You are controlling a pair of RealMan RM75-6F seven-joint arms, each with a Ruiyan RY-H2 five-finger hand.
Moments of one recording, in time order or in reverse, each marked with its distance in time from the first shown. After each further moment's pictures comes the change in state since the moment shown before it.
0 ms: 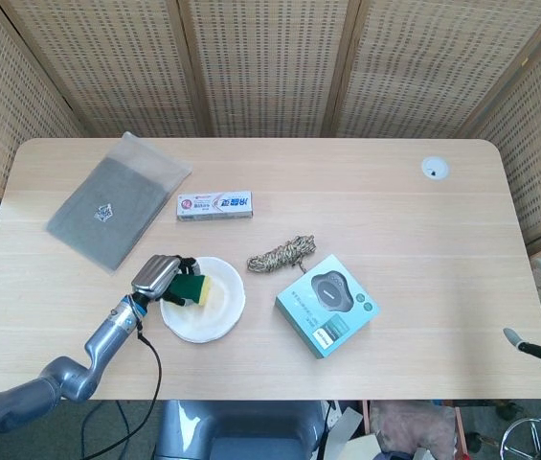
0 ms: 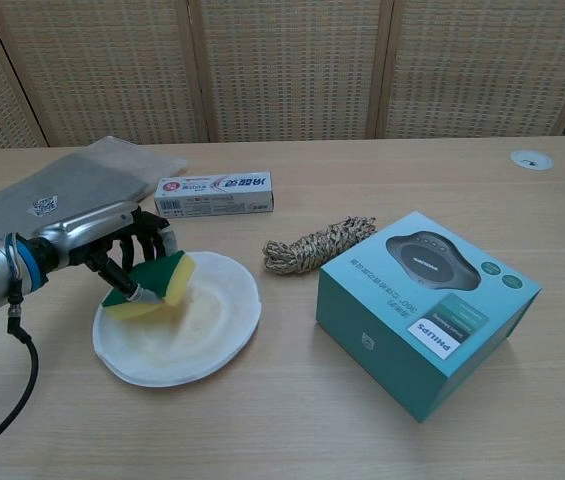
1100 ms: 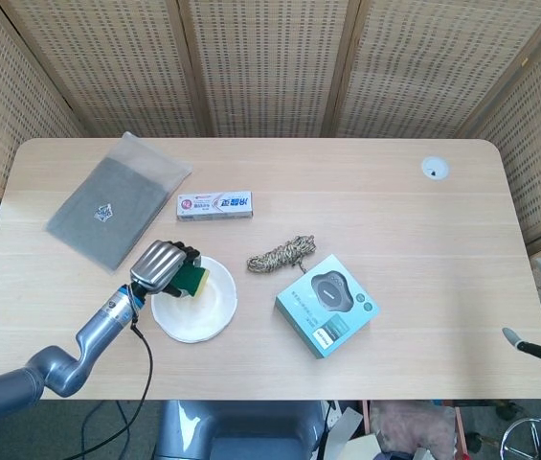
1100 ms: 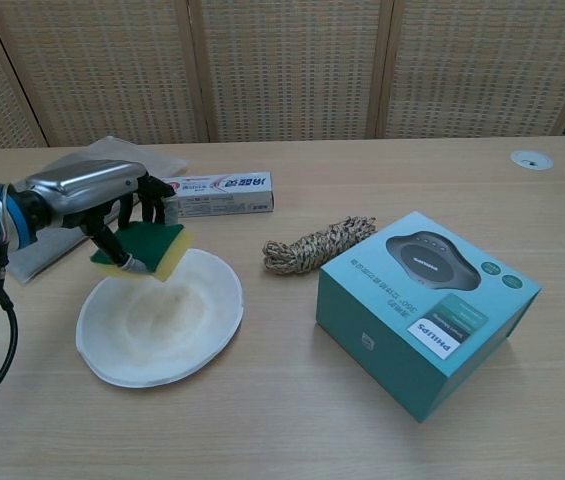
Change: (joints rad) left arm -0.040 0.156 -0.017 -0.205 0.005 0.006 0.320; right arm 0.004 -0.004 0.001 0.003 0.003 -0.006 -0.007
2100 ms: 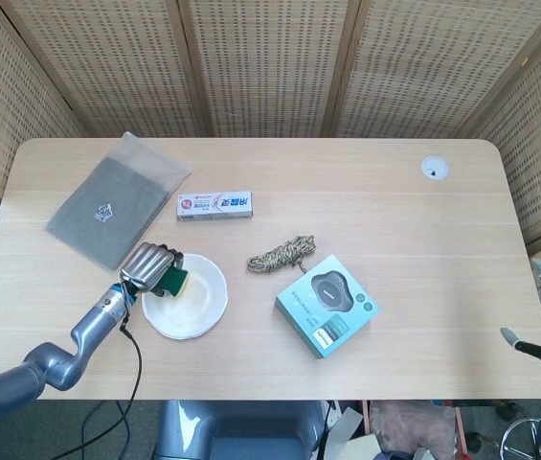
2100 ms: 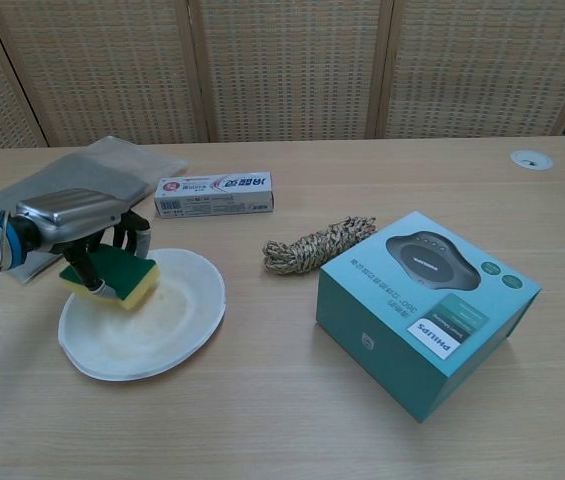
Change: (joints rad) left arm 0.001 -0.069 0.034 0.186 -0.033 -0.117 0.099; right arm 0.005 -0.010 -0.001 0.007 0.002 -0.007 -0.023
